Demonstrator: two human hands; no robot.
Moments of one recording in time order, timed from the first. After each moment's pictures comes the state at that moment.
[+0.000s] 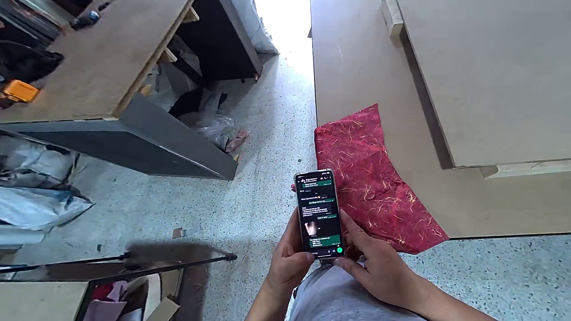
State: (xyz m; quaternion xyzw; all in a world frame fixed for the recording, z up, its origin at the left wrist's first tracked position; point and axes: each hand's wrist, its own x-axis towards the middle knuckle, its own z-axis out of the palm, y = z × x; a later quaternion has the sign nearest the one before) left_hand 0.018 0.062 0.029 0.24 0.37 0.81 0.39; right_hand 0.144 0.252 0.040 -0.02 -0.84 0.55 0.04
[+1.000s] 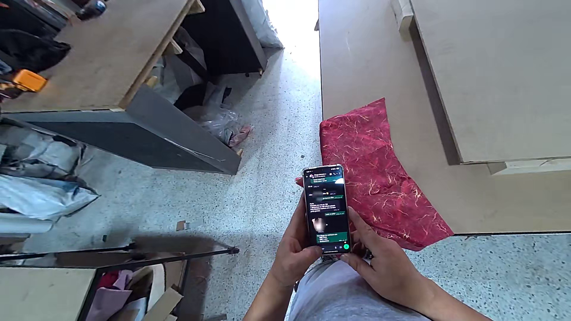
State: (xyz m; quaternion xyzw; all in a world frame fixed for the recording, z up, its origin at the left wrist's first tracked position) left_hand 0.020 0.059 0.037 0.28 0.44 0.77 0.37; right_hand 0.155 0.242 0.035 -0.03 -0.84 0.53 0.07
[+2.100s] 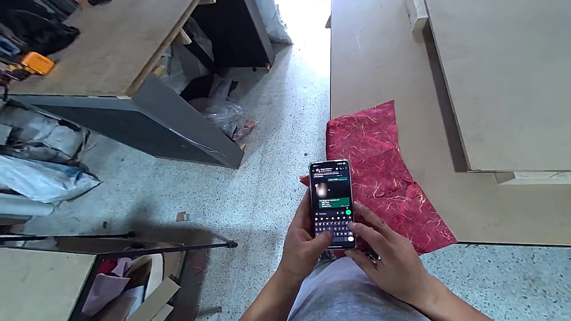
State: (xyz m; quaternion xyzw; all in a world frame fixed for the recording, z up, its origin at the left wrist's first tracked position) left_hand 0.029 0.078 0.050 0.17 0.52 0.79 0.30; right_hand 0.143 0.253 0.034 0.05 -0.88 0.40 0.25
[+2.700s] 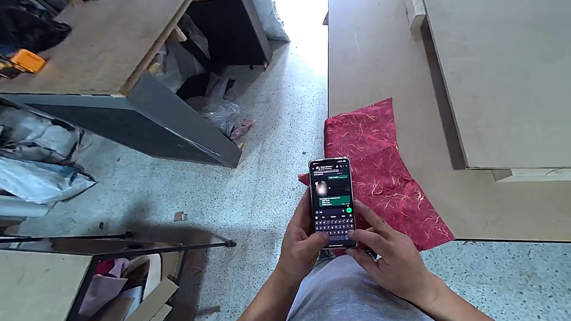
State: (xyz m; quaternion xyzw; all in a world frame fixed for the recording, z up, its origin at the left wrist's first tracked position) left_hand 0.026 0.077 0.053 0.20 0.48 0.79 0.32; right_hand 0.146 0.255 0.033 0.05 -0.88 0.41 0.25
